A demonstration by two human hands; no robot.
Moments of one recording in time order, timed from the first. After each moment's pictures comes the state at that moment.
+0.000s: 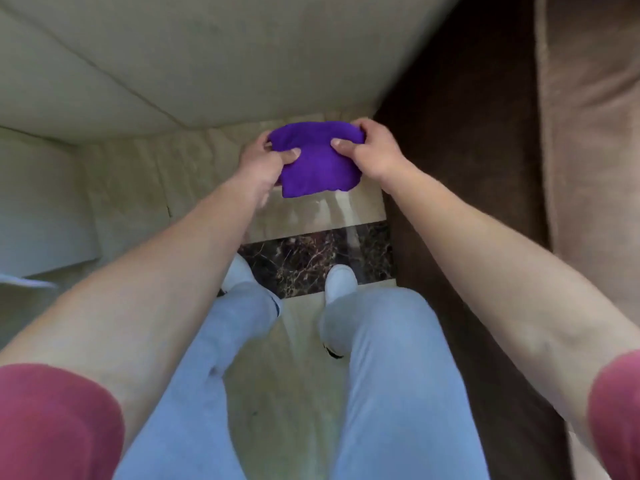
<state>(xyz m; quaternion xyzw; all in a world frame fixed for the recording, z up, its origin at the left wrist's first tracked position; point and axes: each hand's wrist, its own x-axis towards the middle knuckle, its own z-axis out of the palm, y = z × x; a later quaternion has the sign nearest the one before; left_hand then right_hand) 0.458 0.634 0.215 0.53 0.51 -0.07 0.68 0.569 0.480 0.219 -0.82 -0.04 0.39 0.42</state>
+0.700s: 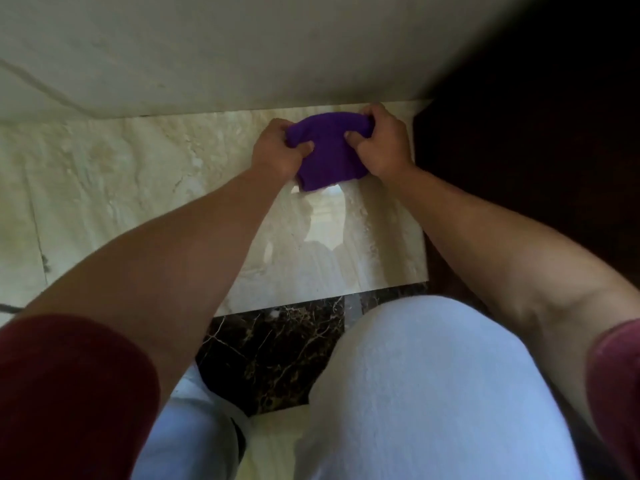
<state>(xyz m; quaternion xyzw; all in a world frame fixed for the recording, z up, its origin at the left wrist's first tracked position) 0.554 0.670 -0.144 0.70 0.43 -0.09 0.56 0.663 0.516 -0.124 -0.94 -0.14 0.20 0.25</state>
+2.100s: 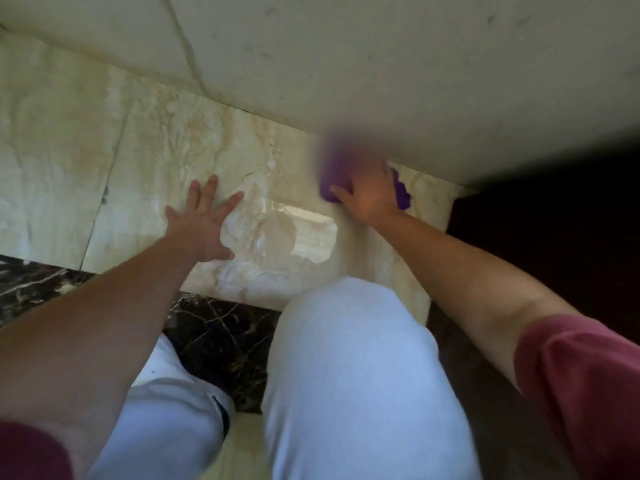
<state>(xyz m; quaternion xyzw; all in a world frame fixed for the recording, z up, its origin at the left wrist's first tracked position) 0.329 0.750 -0.125 0.84 0.34 -0.38 0.19 0.614 0.597 -0.136 -0.86 -0.46 0.22 -0.02</state>
